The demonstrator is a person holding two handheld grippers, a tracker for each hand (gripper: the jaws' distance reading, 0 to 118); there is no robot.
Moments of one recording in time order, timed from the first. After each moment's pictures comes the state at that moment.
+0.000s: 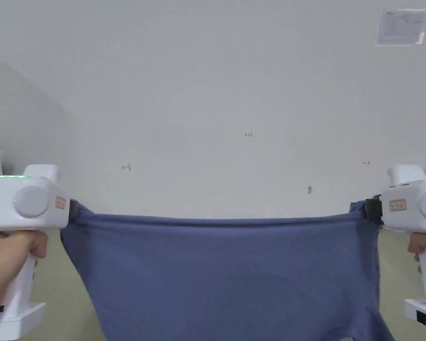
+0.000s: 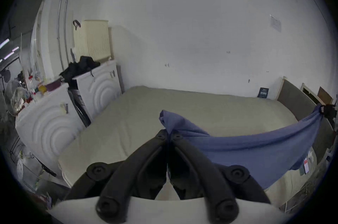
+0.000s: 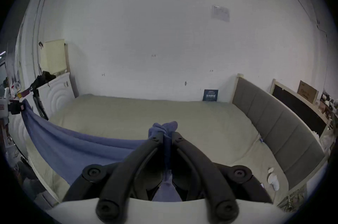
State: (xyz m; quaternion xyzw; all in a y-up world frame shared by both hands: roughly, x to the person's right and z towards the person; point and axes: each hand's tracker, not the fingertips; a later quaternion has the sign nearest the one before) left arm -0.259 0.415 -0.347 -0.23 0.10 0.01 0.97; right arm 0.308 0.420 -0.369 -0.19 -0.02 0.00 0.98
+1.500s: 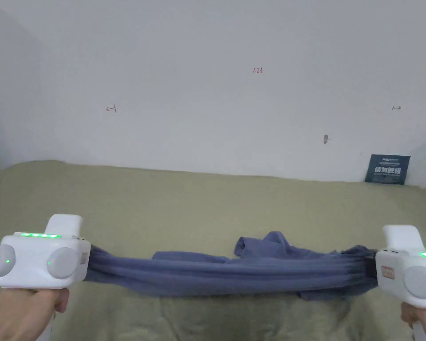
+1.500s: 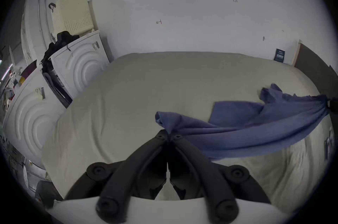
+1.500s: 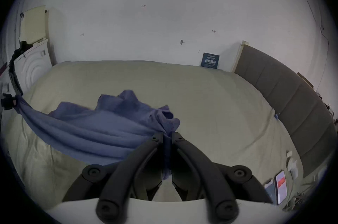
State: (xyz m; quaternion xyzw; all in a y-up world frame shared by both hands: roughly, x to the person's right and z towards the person) left arm -0.229 0.203 -0.479 -0.35 0.10 -0.03 0.93; right arm 0.306 0.192 -0.486 -0.30 -0.05 0.04 0.95
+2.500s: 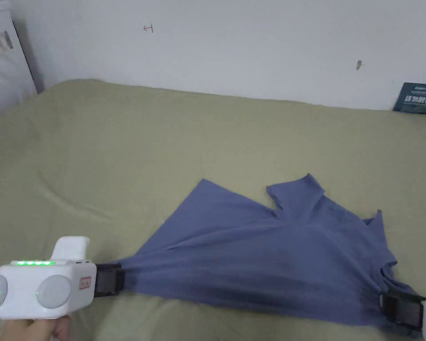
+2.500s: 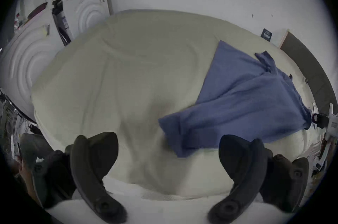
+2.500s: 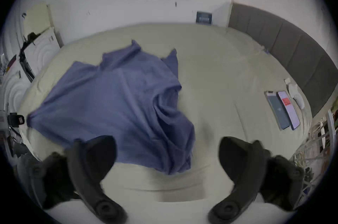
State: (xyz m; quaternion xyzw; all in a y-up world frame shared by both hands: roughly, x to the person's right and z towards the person) left arm -0.270 0.110 -0.242 -0.43 0.07 0.04 0.90; right arm 0.309 0.107 -0.246 -0.36 -0.03 -0.02 0.93
